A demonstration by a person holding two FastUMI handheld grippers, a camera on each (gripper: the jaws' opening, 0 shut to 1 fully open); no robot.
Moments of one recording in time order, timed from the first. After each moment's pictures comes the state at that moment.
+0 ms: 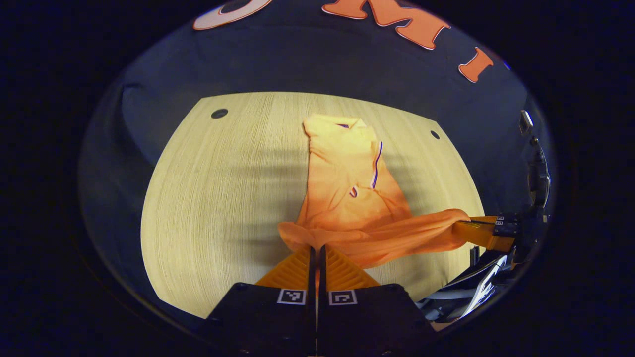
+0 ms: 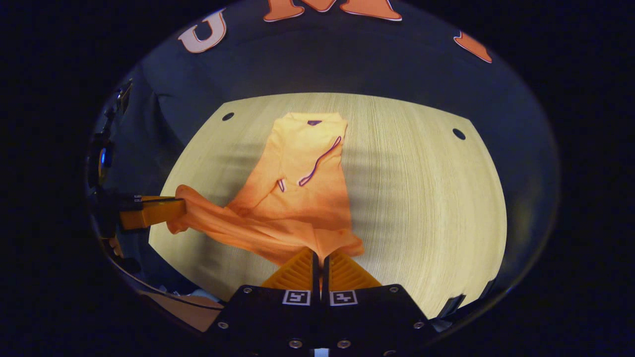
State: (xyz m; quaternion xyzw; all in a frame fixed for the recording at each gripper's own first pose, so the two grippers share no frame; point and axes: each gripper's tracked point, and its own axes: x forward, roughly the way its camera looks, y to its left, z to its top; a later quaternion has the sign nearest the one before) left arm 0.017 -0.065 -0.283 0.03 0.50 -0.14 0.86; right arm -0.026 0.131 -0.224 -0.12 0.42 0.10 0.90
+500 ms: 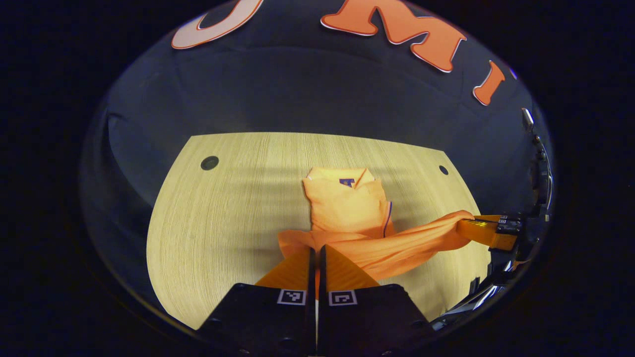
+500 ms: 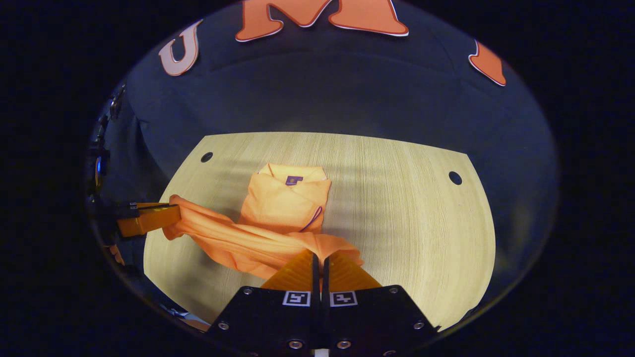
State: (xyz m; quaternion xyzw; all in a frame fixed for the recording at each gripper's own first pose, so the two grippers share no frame) left arm 0.166 -0.089 -0.264 0.03 0.44 -0.13 0.89; right arm 0.112 0.143 -0.178 -0.11 0.36 0.08 0.92
